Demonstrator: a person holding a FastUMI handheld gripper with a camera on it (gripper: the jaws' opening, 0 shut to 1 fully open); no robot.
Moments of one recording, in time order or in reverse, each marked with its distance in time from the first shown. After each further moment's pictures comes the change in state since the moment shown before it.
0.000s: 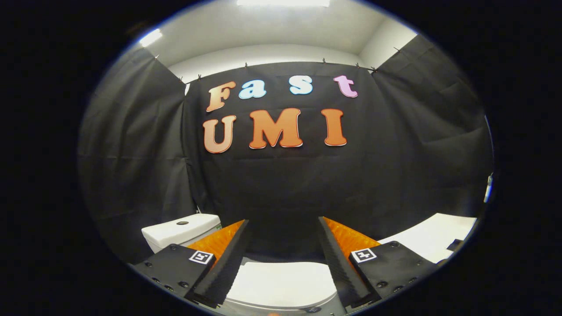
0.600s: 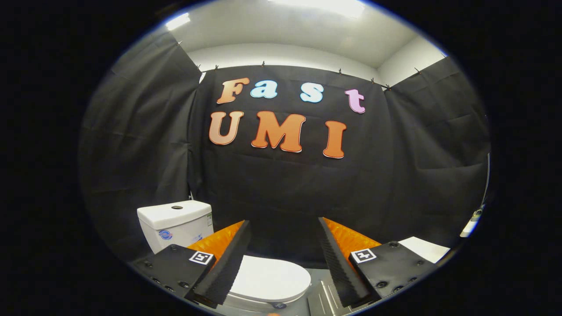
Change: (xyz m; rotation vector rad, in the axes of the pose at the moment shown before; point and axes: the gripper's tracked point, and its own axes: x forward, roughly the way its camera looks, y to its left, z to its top) arm -0.052 -0.017 0.046 -0.205 -0.005 0.012
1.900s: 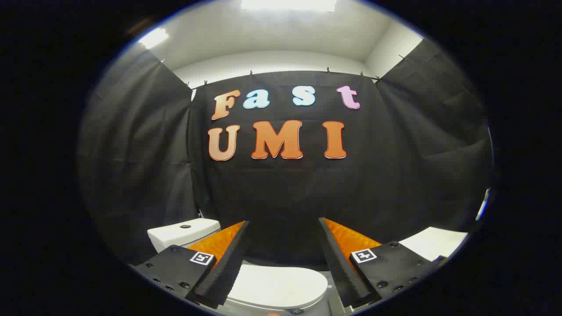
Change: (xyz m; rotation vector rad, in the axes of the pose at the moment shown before) arm 0.021 -0.018 0.036 0.120 -0.059 0.024
